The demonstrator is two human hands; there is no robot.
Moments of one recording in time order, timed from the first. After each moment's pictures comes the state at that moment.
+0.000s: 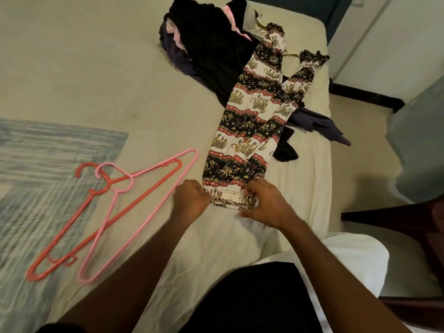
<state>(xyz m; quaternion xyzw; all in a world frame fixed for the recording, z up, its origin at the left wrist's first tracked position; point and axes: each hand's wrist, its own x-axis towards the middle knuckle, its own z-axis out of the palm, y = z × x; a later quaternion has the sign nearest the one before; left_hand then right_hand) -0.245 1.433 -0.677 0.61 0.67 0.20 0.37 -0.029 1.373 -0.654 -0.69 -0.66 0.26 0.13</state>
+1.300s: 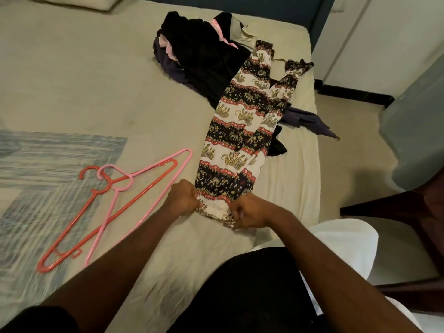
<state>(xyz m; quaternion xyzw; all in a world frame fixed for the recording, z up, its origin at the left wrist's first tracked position) -0.258 1.425 -0.662 0.66 0.64 0.05 0.39 -0.040 1.356 -0.661 -0.58 -0.74 0.35 -0.03</state>
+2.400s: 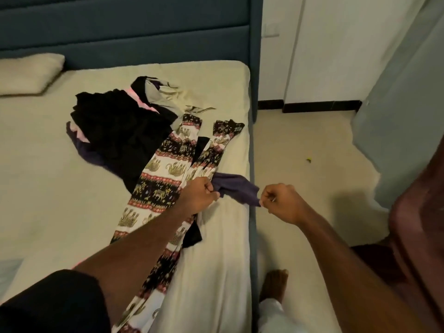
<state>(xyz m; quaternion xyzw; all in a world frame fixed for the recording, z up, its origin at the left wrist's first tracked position) 0.124 1.595 -0.596 0.78 0.53 0.08 0.32 0.357 1.456 -0.608 -0.75 -0.55 0.30 0.24</state>
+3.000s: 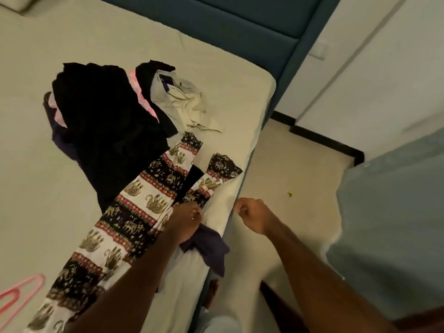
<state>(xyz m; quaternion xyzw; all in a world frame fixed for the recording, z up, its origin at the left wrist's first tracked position) 0.194 1.700 -0.547 0.63 0.63 0.09 0.45 0.440 1.687 -0.526 -0.68 -0.62 0.39 -0.01</state>
